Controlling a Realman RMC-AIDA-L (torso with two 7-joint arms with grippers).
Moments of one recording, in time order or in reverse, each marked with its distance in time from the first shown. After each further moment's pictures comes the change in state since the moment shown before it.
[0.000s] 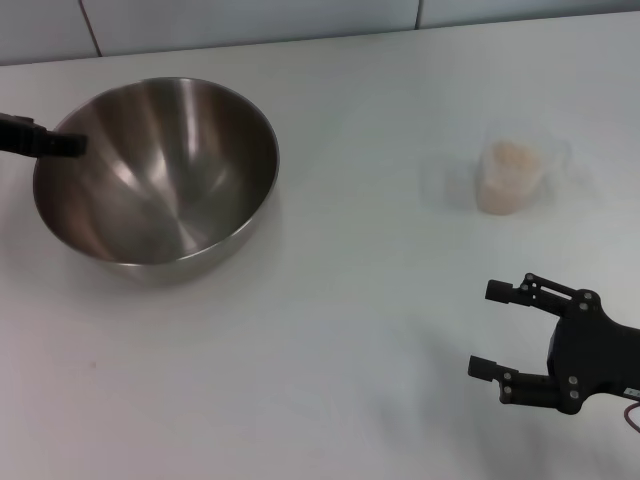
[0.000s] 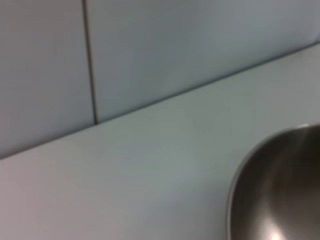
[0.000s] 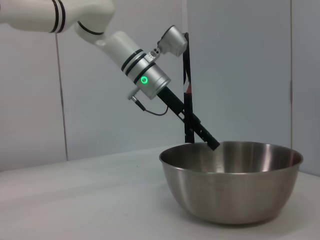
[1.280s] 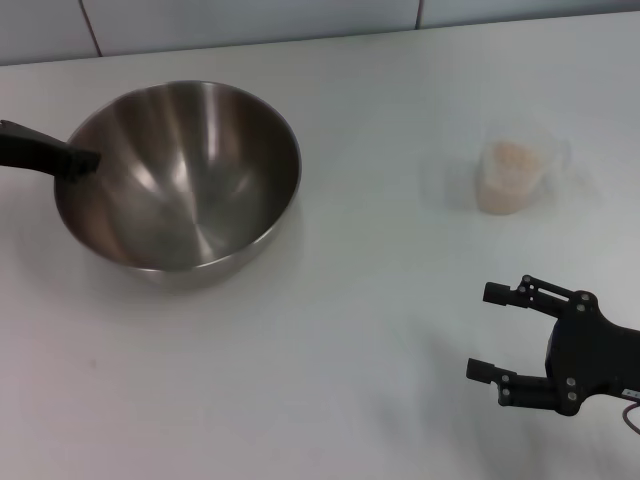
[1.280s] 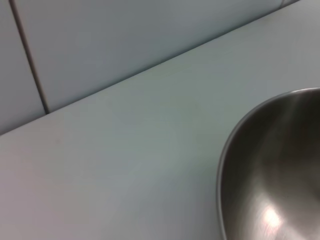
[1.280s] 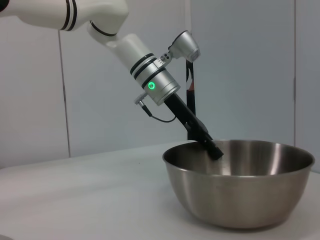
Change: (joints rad) left arm -0.077 -0.005 0.004 -0.140 0.034 -0.004 0.091; right arm 0.002 0.000 -0.011 0.000 0.000 0.006 -0.001
